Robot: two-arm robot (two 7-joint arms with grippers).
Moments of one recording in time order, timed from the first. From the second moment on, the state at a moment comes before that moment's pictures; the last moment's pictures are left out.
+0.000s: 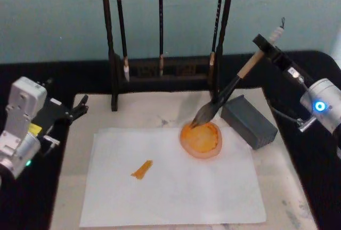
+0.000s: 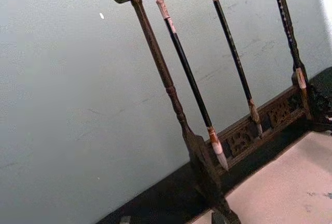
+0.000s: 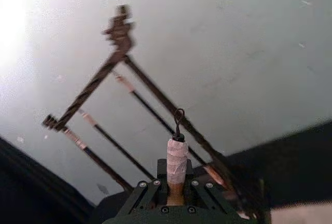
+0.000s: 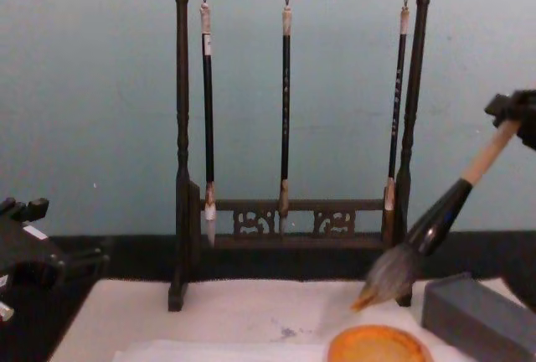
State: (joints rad) left arm -0.20 0.60 0.45 -1.41 -0.25 -0.12 0.03; right arm 0.23 0.35 -0.17 -1.52 1.10 0.24 0.23
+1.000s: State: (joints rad) left arm -0.20 0.60 0.45 -1.41 -0.25 -0.12 0.03; right arm 0.27 0.30 -0.13 -1.33 1.36 0.32 0.04
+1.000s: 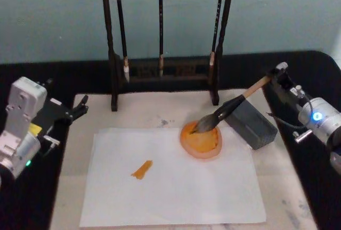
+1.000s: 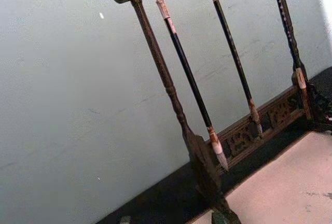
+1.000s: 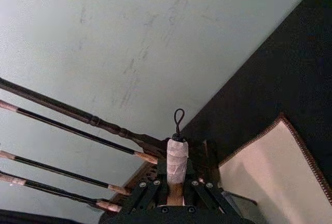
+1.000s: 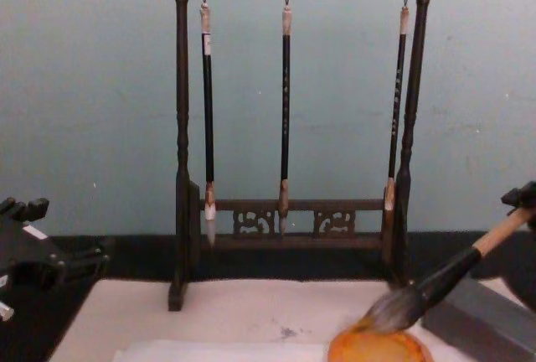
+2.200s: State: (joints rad) left arm -0.20 0.60 0.45 -1.41 -0.25 -0.12 0.03; right arm 0.29 0.32 -0.23 -1.27 1.38 0.21 0.01
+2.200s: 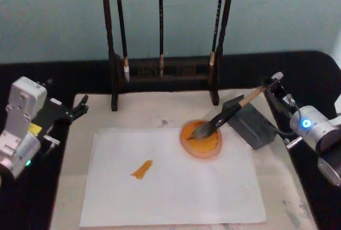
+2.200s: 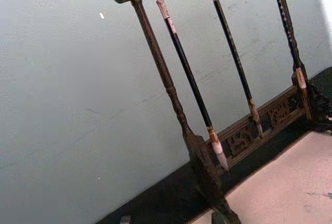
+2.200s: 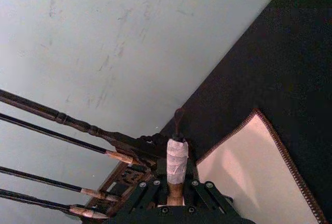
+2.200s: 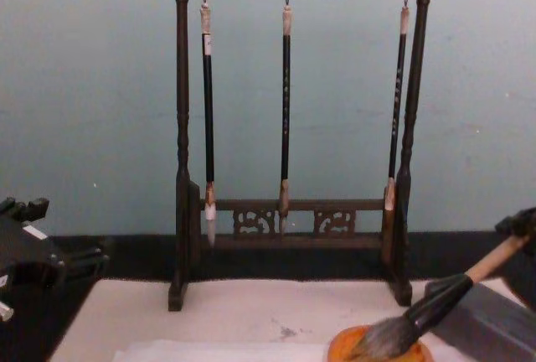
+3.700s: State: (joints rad) left arm -0.20 0.60 0.45 -1.41 -0.25 -0.12 0.03; right arm 0.33 0.34 -0.29 -1.22 1.43 0.19 0.01
